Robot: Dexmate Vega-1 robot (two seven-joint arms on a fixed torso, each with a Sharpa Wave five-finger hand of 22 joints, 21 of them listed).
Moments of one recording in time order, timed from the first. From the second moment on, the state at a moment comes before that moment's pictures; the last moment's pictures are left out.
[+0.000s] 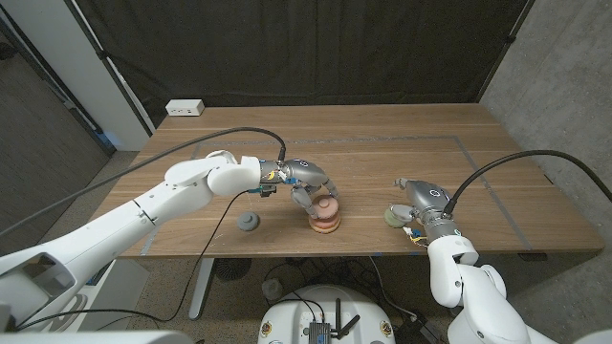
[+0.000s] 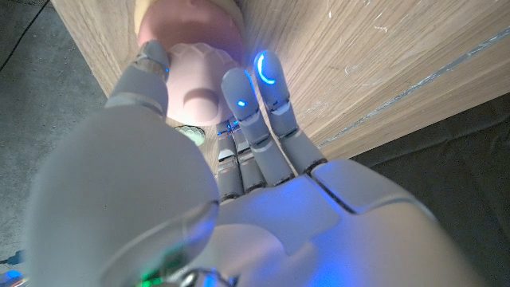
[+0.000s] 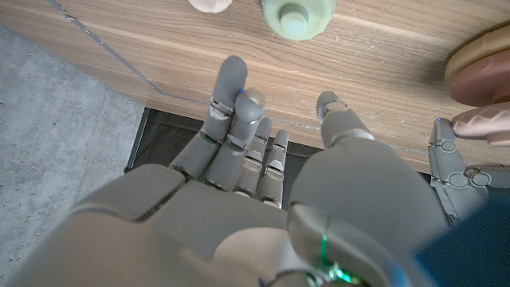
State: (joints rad) left arm 0.70 0.86 0.66 -1.89 0.58 -0.39 -0.43; left_hand 1.02 -0.03 0.30 -0.17 0.33 0.62 0.03 0.24 0.21 0.64 -0.03 0.25 0.38 1.08 -0.19 1.44 0.43 0.78 -0.08 1.55 0.20; right arm -1.36 -0.87 -0.68 -2.50 -1.00 -1.12 -0.01; right_hand 0.92 0.00 0.43 -0.16 0.30 0.46 -0.11 0.26 0.31 0.49 -0.11 0.21 0.60 1.00 -0.15 1.26 1.20 0.84 -0.10 1.50 0.18
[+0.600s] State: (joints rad) left arm 0.70 0.86 0.67 -1.87 0.57 -0.40 -0.43; left_hand 1.03 -0.03 0.30 -0.17 0.33 0.63 0.03 0.24 0.21 0.64 -0.03 0.25 0.38 1.08 -0.19 1.44 0.43 0.78 -0.08 1.55 0.20; right arm -1.34 -0.88 -0.70 -2.50 -1.00 -1.13 -0.01; right_hand 0.92 0.00 0.43 -0.16 0.30 0.46 -0.11 0.26 0.31 0.49 -0.11 0.21 0.60 1.00 -0.15 1.26 1.20 0.84 -0.10 1.50 0.18
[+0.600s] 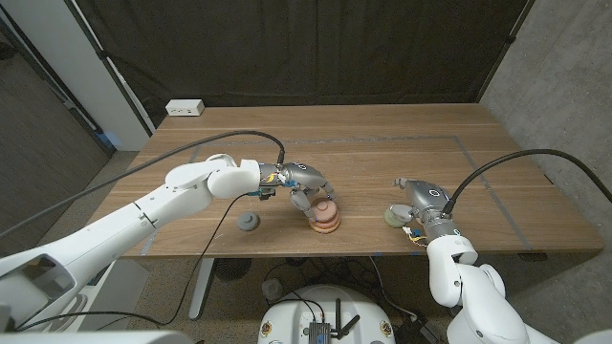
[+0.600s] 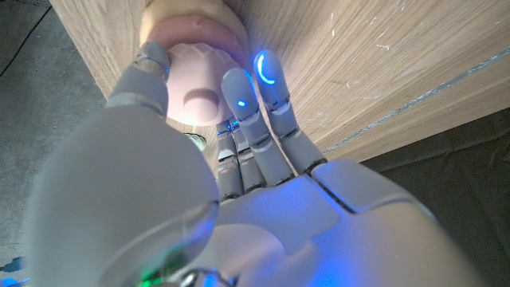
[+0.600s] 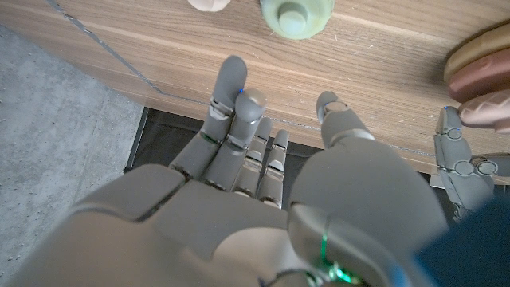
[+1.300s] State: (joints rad) left arm 0.69 0.85 0.69 -1.85 0.56 -0.40 -0.43; left_hand 1.03 -0.03 0.30 -0.17 0.33 0.63 0.03 0.23 0.22 0.64 -0.04 0.24 0.41 1.08 -0.19 1.43 0.43 0.78 -0.08 1.55 0.20; right arm -1.35 -0.89 -0.71 -2.51 -0.97 -1.14 -0.03; right_hand 0.92 0.00 0.43 -0.16 0.30 0.46 -0.11 0.25 0.31 0.49 -0.11 0.21 0.60 1.00 -0.15 1.25 1.19 0.84 -0.10 1.50 0.18
